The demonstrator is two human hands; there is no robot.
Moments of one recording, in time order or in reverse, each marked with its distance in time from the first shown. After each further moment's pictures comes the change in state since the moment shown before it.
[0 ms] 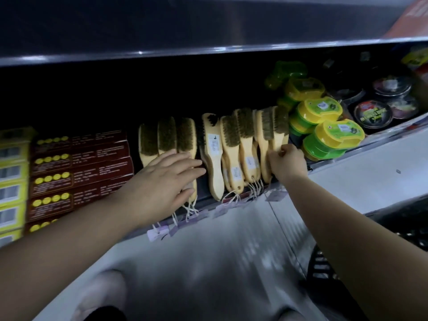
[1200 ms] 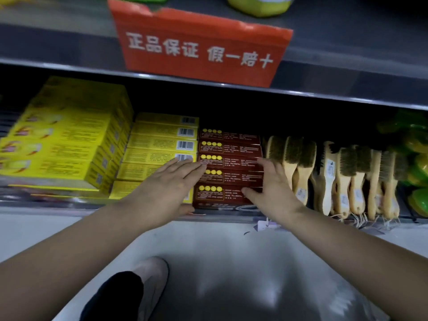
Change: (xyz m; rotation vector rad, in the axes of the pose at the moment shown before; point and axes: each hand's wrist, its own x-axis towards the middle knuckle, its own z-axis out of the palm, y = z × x) left_hand -0.203 -0.075 -0.053 0.096 -0.141 -0.446; right_hand -0.212 -0.161 0.074 -0.048 -0.520 -0.704
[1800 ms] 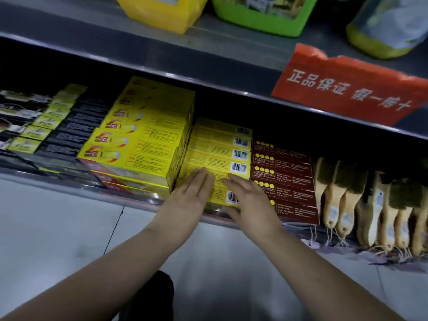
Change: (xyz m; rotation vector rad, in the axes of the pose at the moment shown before) left_hand -0.064 -0.039 0.023 0.023 0.215 -0.238; right_hand -0.001 -0.097 0.092 -0.330 -0.083 -0.452
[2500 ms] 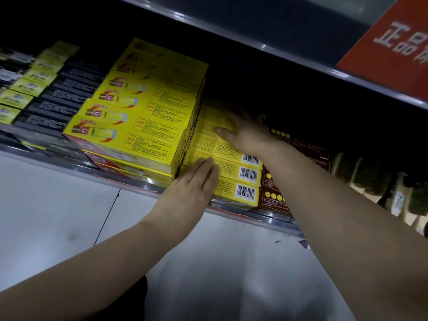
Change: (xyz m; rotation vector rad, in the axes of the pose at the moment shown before) left_hand 0.001 -0.006 0.017 -0.064 0.047 0.024; right_hand 0.149 0.028 -0.005 -0.159 -0.165 0.203
